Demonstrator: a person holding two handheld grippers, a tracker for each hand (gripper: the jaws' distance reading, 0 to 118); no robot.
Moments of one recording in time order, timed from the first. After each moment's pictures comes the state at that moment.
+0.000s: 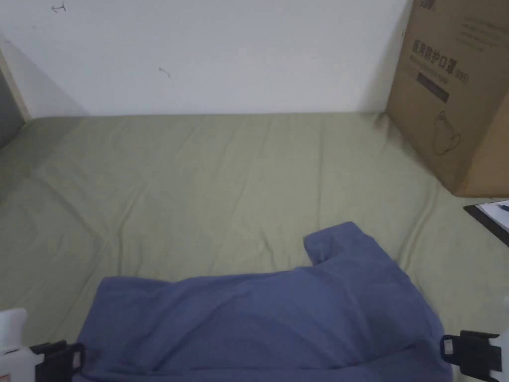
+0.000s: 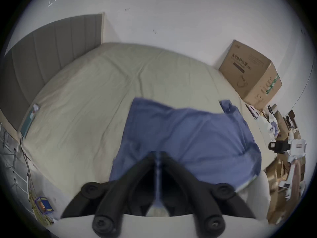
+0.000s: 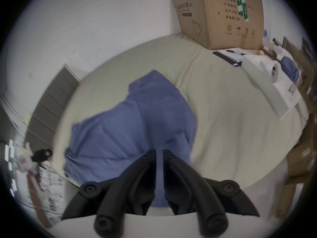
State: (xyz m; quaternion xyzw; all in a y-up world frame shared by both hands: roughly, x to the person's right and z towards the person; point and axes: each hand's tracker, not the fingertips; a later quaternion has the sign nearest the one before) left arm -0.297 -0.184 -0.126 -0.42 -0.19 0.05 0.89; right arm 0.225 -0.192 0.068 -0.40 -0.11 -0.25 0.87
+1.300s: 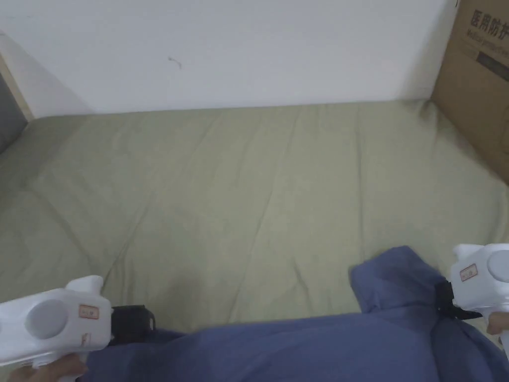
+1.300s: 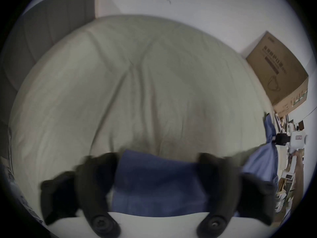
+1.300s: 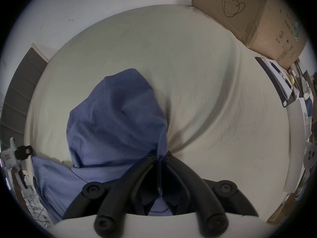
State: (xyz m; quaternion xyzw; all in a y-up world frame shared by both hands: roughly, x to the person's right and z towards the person) left arm -0.232 -0.296 -0.370 -0.56 -0.15 0.03 0.82; right arm 0.317 -0.292 -0.201 -0.55 -0.15 -0.16 0.81
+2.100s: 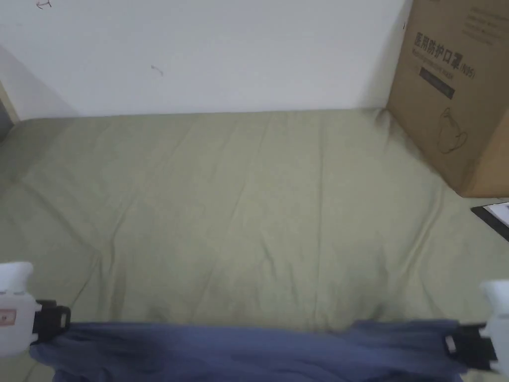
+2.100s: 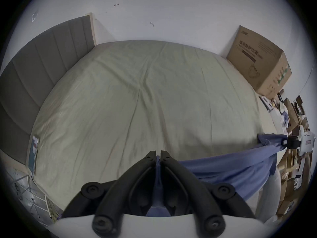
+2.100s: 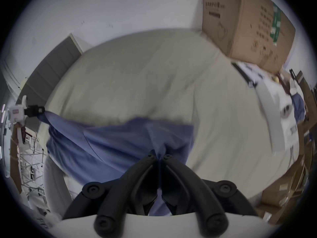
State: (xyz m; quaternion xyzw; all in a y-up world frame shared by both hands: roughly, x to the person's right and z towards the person) left arm -0.296 -0.188 -0.217 -0.46 -0.19 -0.02 0.87; right arm 0.238 -0.206 0.040 -0.51 -0.08 -0.12 0.85
